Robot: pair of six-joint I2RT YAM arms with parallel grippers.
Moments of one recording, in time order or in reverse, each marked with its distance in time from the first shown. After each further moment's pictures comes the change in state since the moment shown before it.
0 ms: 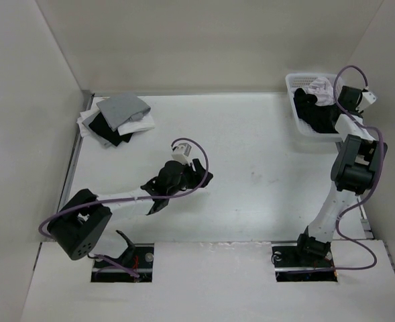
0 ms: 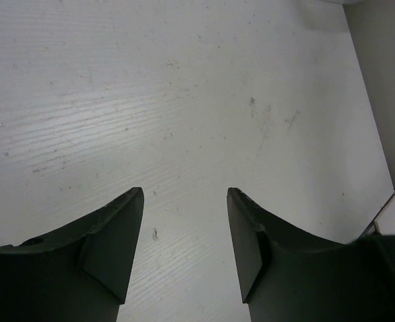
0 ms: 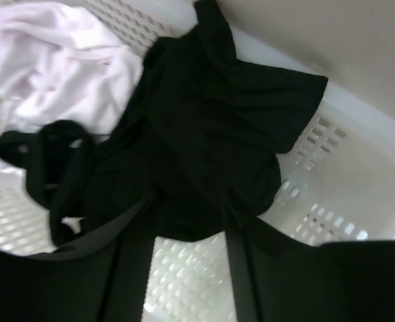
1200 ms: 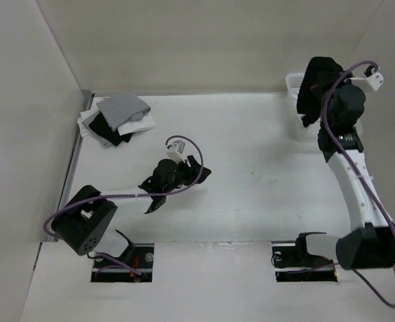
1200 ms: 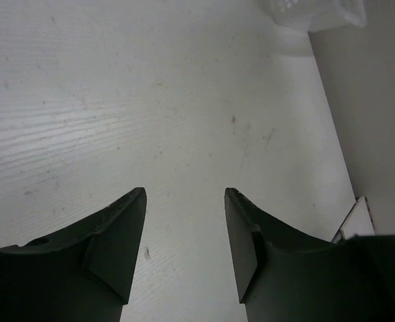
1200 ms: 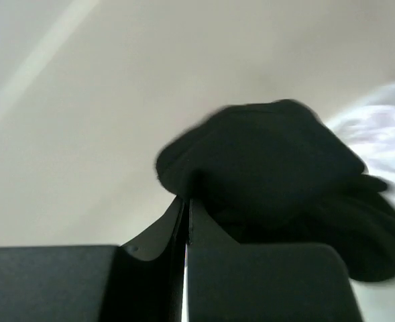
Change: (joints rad) left arm 0.074 0.082 -0.035 0.180 0.116 -0.065; right arm 0.322 -0.745 -0.320 0.286 -0.032 0.090
